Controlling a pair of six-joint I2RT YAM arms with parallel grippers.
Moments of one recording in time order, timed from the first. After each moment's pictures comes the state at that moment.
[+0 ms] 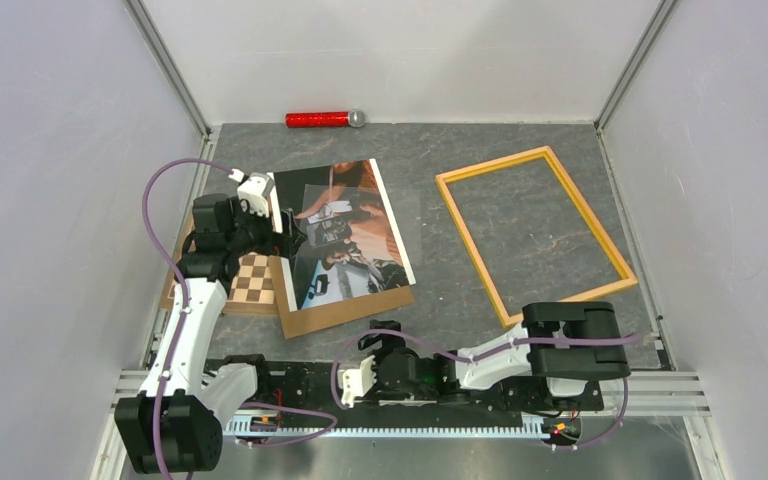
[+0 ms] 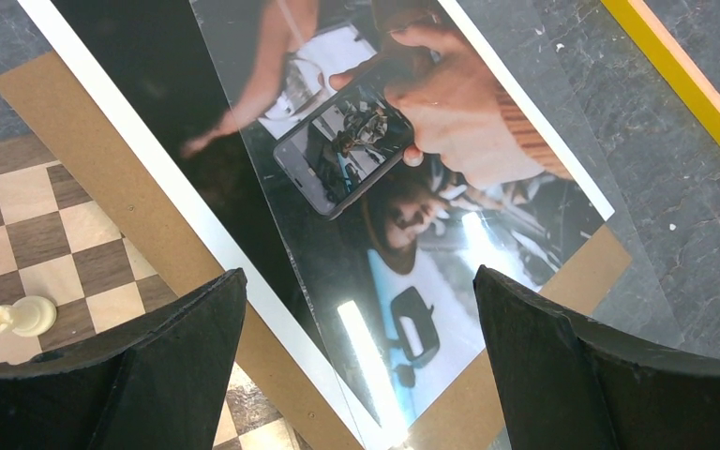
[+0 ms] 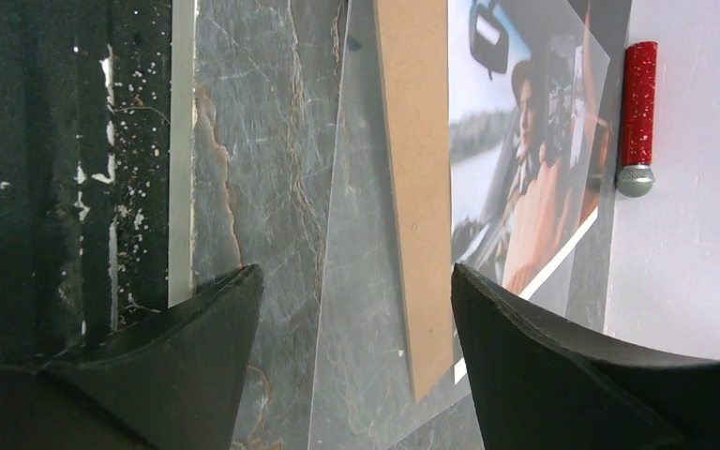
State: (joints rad) left arm 0.05 0.97 0.79 -0.41 0.47 0.10; right arm 1.56 1.68 0.58 0.52 0.53 -0.71
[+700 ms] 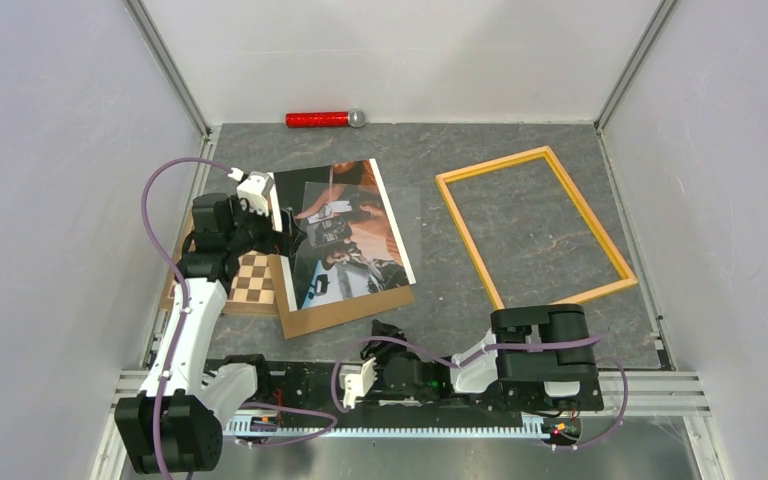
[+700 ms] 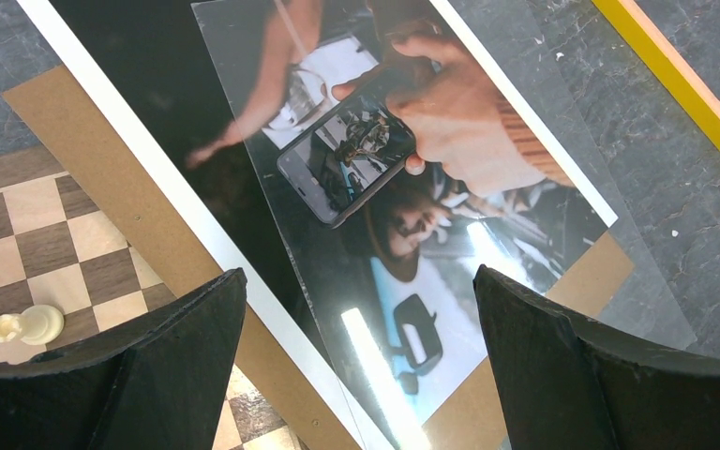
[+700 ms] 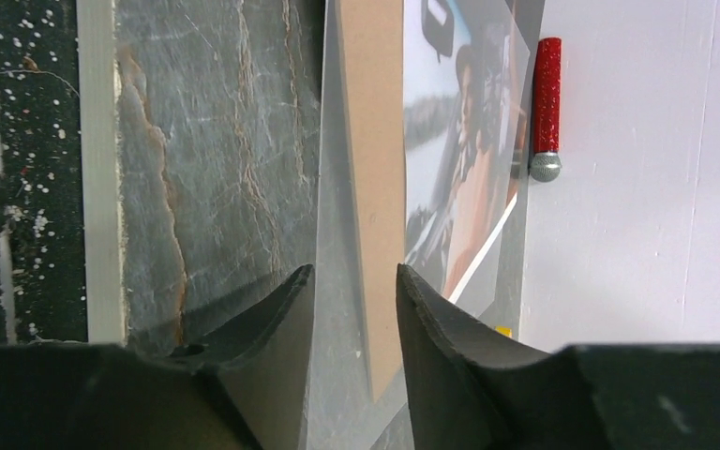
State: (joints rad) left arm 0.05 0.97 0.78 -0.39 0.47 0.10; right arm 1.57 1.84 0.53 0.85 0.67 -0.90
